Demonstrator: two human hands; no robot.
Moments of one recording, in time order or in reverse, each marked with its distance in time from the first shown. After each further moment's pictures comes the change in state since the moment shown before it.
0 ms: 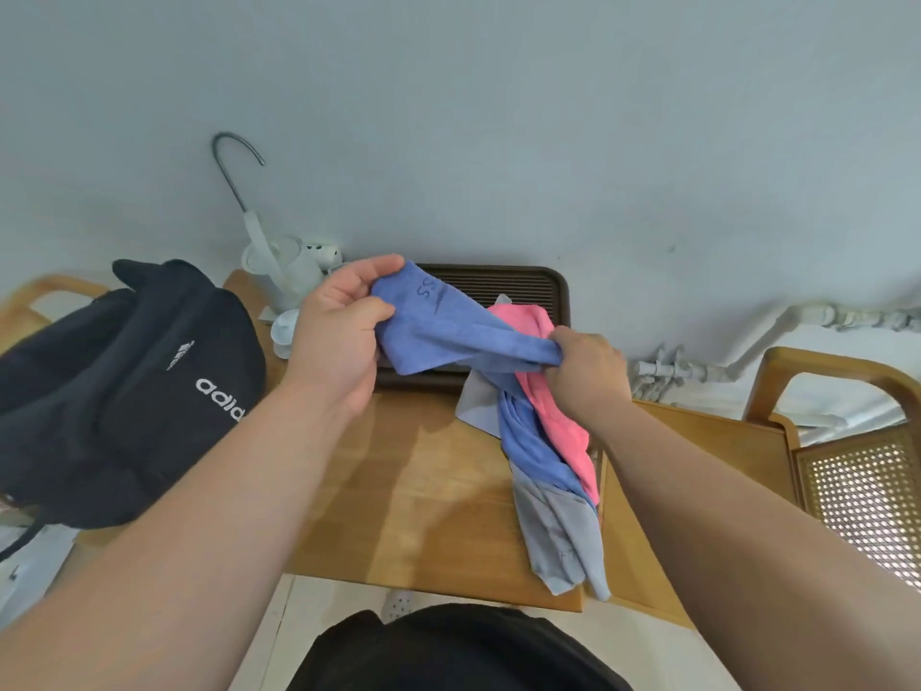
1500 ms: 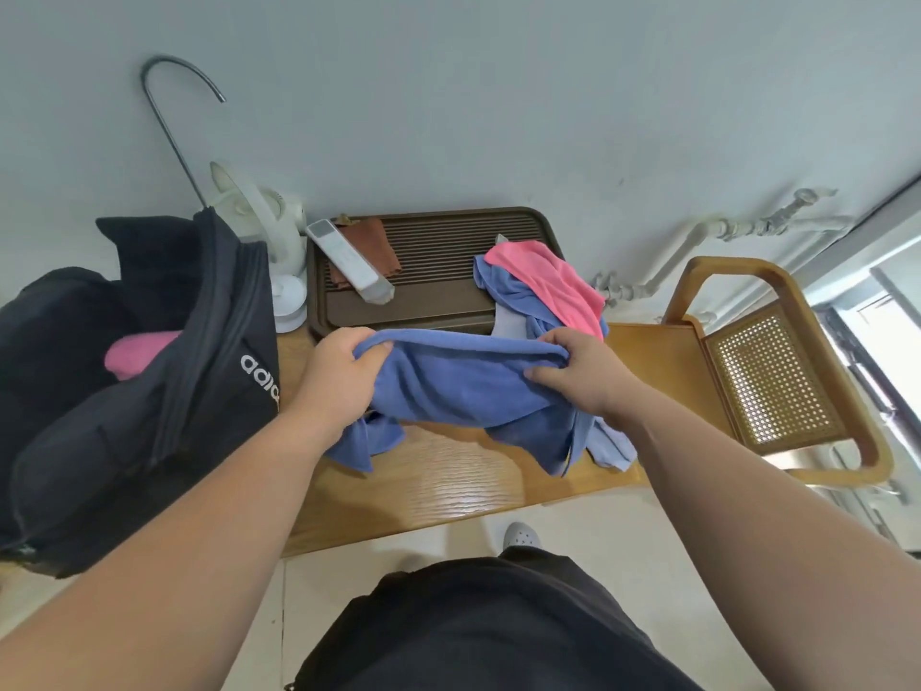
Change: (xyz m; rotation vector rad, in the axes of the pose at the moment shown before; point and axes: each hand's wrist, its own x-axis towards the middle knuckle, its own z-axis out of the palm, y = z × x) left_hand 0.045 -0.078 -0.212 0.692 -0.400 -0.023; right_hand -0.114 -0.146 0.037 0.426 -0.155 0.346
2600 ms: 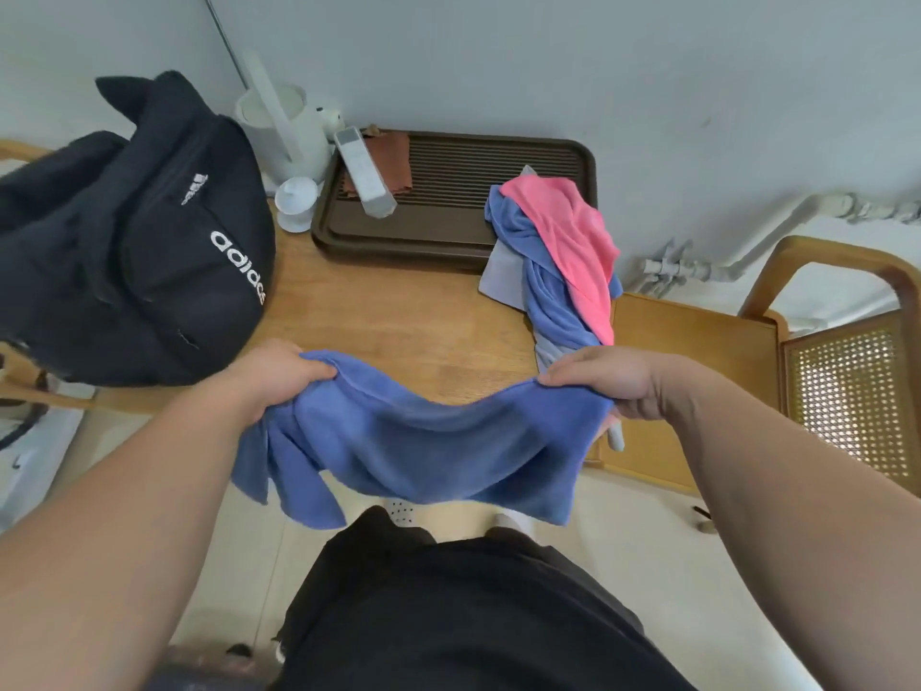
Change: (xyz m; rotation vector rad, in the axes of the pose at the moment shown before) left_hand -0.082 -0.027 0.060 0.241 0.002 -0.657; right_hand -0.002 0.098 -0.075 0.206 -0.851 0.309
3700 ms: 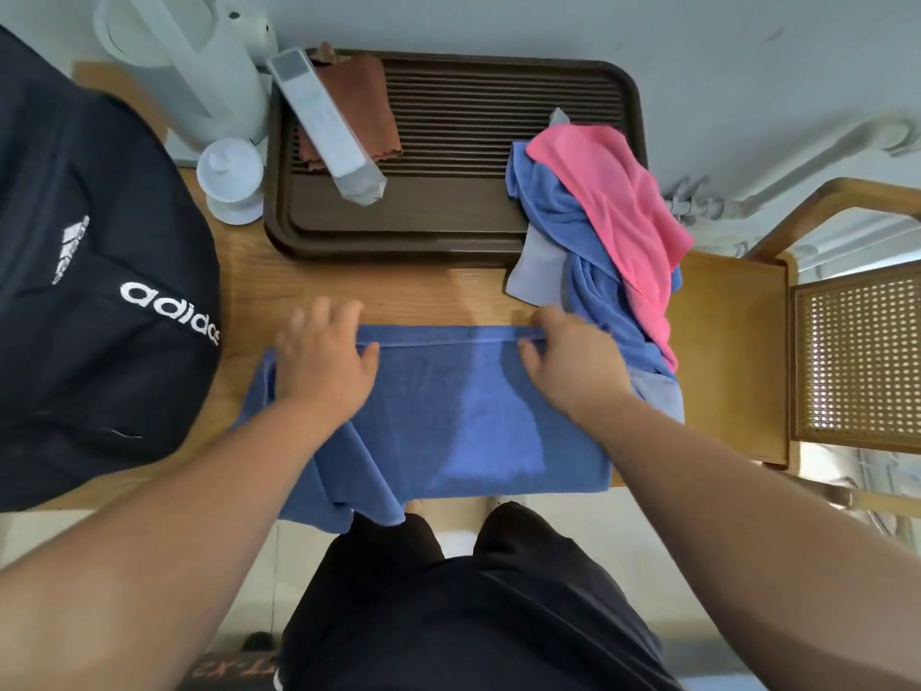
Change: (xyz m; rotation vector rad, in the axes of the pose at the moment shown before) left_hand 0.148 0.023 0.031 0.557 0.312 0.567; right_hand 0.151 -0.058 0.042 -0.663 0.826 -0.155
